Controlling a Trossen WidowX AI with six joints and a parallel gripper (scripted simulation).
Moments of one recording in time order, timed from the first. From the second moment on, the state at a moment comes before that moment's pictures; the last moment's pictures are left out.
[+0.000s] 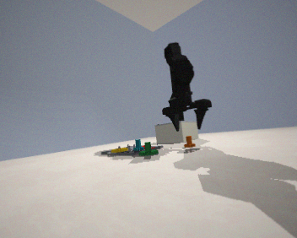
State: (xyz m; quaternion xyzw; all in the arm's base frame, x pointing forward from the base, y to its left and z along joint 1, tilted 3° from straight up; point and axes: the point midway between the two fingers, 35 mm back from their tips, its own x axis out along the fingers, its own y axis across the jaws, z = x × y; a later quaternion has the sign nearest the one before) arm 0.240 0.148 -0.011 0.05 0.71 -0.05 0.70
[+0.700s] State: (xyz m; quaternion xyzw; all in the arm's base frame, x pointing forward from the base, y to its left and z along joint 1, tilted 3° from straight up) arm 0.238 0.147 -0.042 0.05 0.71 -0.05 0.70
